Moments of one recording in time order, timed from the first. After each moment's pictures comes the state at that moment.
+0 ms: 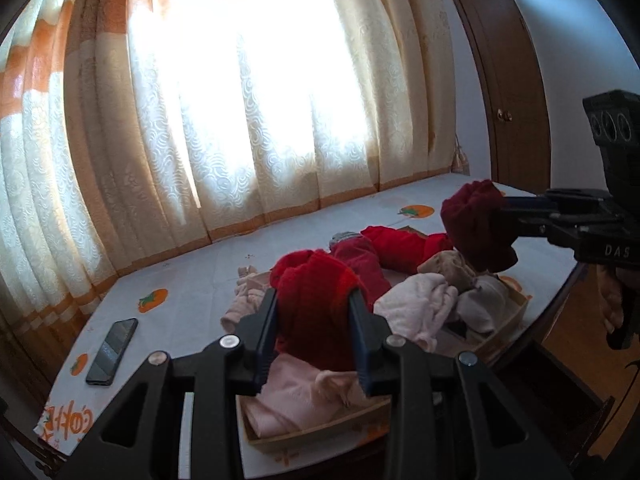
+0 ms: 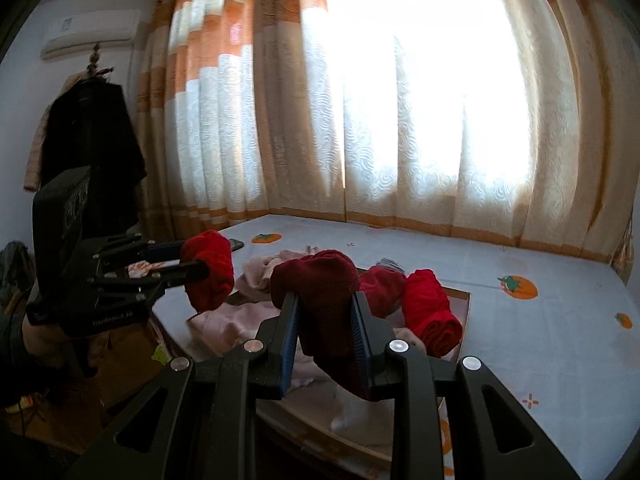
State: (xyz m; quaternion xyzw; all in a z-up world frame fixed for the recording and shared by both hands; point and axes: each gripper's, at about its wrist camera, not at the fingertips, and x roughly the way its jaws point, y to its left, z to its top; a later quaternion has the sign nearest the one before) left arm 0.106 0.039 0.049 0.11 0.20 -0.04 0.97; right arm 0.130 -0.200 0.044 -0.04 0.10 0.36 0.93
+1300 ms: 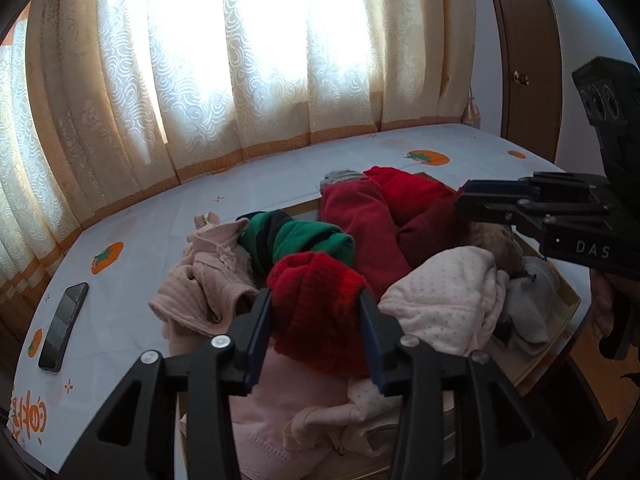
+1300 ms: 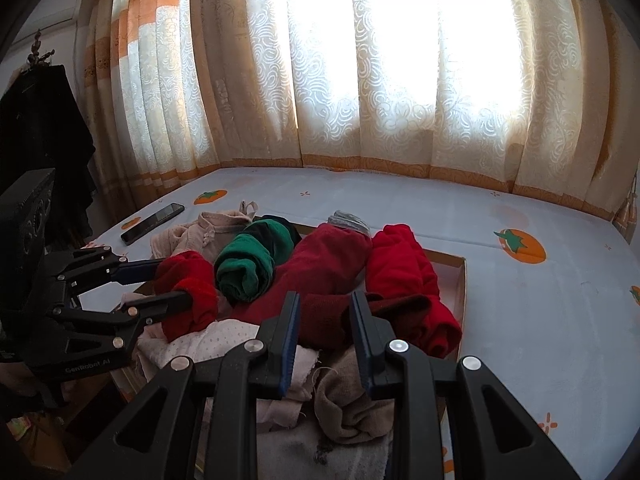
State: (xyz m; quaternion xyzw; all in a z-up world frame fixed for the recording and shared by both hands) left arm 0.189 0.034 0.004 0.08 0.31 -0.04 0.95; right arm 0.235 -0.167 0.022 -0.05 0.20 0.31 0.93
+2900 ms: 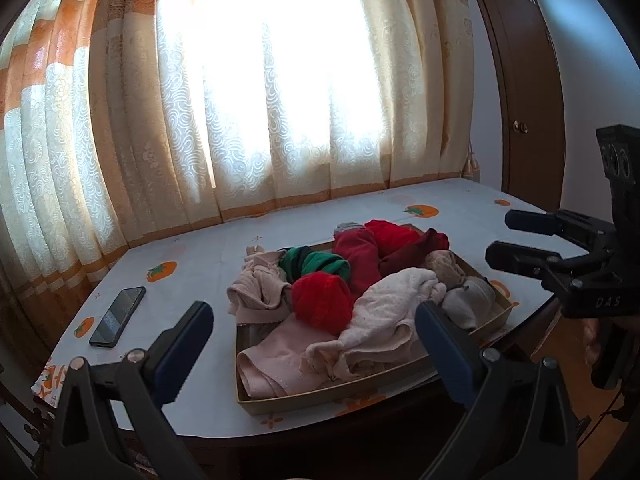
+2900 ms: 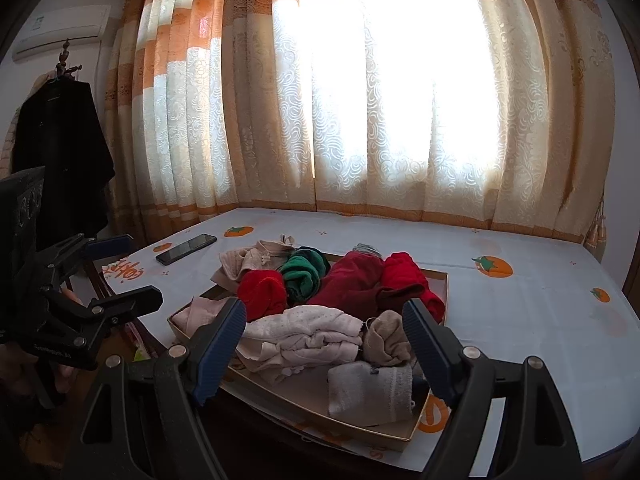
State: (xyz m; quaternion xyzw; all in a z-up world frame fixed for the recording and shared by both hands) left arm 0.070 0.038 0.056 0.07 0.21 -0.01 0.97; right arm 0.114 -0.191 0.039 -0.04 0.11 0.30 0.95
